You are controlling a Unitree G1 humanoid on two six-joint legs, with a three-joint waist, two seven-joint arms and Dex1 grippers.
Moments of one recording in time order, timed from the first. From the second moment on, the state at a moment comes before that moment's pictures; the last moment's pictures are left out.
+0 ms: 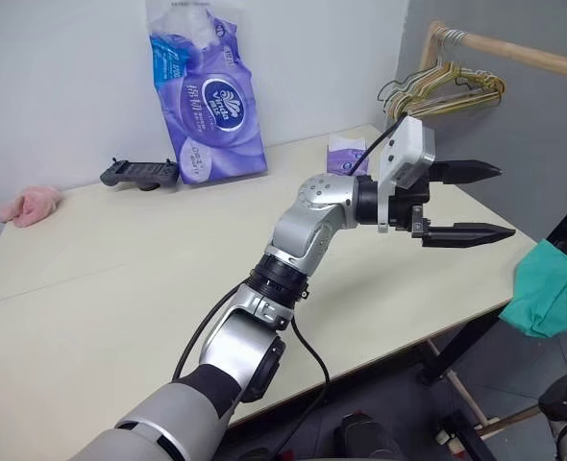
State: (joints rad) left arm -1.04 -0.12 -0.19 0.43 -0.35 0.19 -1.17; right arm -0.59 -0.56 -0.92 -0.13 -0.05 1.35 -0.15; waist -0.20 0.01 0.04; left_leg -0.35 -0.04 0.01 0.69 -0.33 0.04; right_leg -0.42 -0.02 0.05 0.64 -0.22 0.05
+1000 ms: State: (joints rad) left arm -0.94 0.05 -0.04 0.44 -0.28 0.25 -0.74; right arm -0.70 -0.13 -0.26 -0.51 -0.08 1.34 0.00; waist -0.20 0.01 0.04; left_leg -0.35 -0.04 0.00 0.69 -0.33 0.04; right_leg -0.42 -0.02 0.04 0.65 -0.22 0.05
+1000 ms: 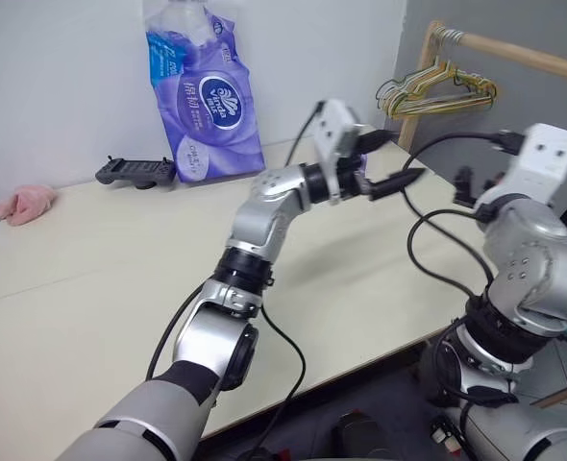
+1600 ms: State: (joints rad) left arm -0.33 0.17 0.04 -0.30 -0.37 0.67 -0.29; right arm -0.69 -0.04 0.00 0.15 0.00 0.65 0.11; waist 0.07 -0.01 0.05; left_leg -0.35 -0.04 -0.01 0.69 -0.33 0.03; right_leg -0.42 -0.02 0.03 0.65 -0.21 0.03
